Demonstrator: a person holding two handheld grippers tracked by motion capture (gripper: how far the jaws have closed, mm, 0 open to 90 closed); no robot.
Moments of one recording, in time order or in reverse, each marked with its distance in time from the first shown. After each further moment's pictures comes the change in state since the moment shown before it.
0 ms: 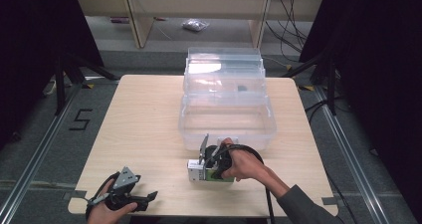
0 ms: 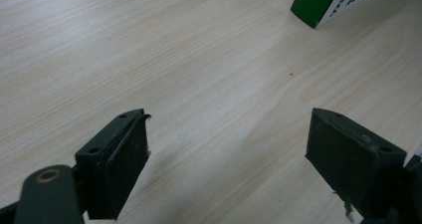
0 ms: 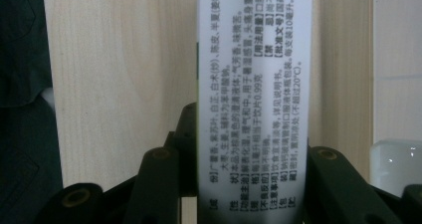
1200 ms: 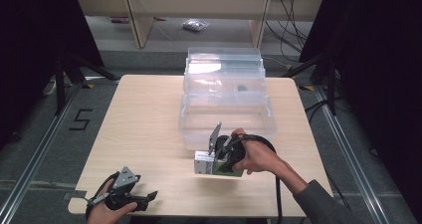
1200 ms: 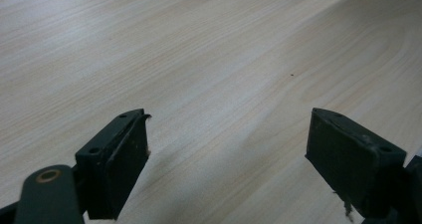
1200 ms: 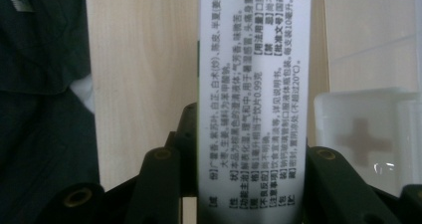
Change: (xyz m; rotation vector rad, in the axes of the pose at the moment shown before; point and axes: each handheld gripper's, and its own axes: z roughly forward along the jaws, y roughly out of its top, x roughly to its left) left arm 0.000 0.000 0.001 -0.006 -0.011 -0.012; right arm 0.001 -0.016 -0.056 -0.035 -0.004 0.051
